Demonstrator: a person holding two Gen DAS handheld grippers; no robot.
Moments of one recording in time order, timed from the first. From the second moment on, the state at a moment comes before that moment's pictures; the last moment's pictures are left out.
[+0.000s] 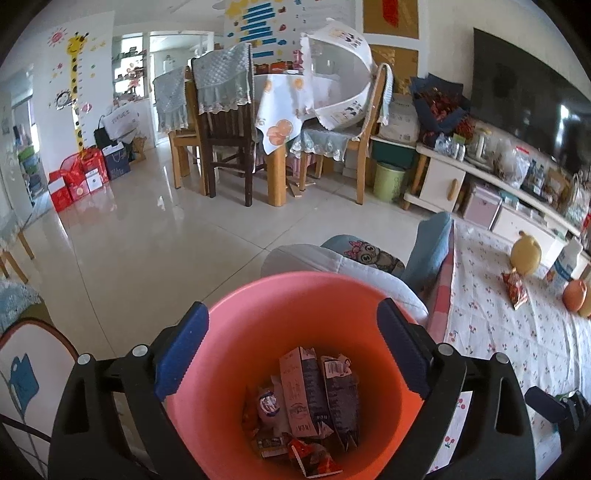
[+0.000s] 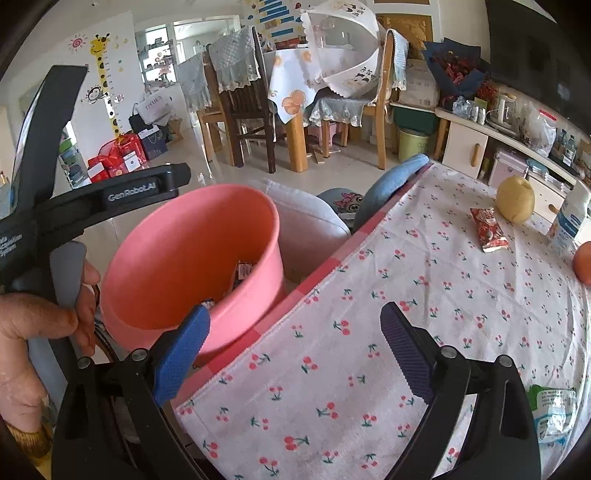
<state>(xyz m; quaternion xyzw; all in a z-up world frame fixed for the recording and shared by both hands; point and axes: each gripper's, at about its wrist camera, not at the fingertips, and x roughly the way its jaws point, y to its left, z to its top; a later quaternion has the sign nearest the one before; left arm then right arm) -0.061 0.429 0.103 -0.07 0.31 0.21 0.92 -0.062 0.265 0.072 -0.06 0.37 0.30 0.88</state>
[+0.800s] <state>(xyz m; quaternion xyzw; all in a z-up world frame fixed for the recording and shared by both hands) -0.034 0.351 0.103 0.03 0.33 0.17 0.93 -0.076 0.194 0.067 -0.06 0.37 0.26 0.89</state>
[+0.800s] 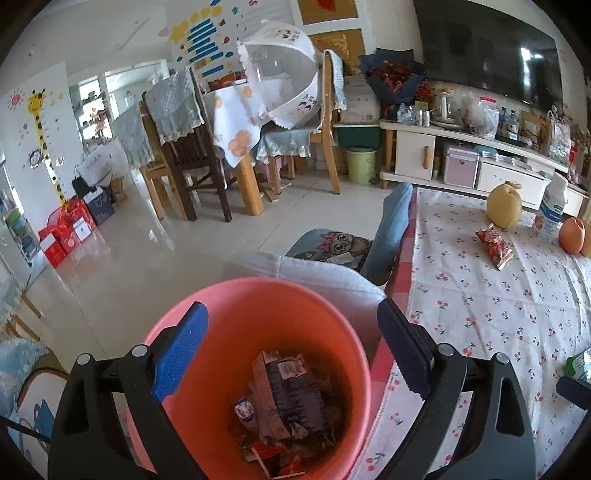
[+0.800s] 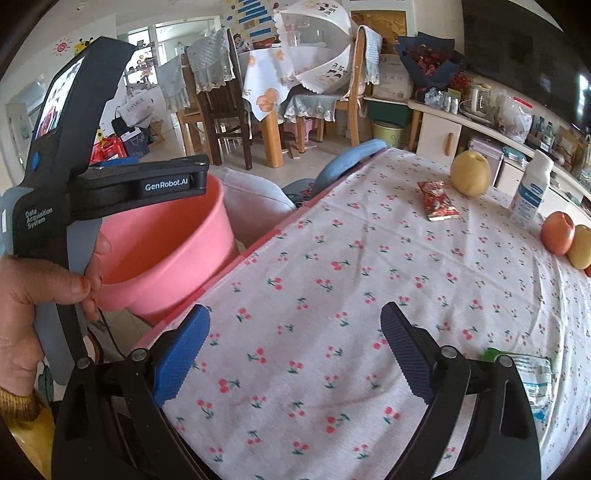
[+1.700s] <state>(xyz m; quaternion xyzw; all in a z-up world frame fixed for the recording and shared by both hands) -0.028 0.230 0.097 0.11 0.30 0.07 0.94 -0.075 0.054 0.089 0.05 0.37 0.25 0.89</state>
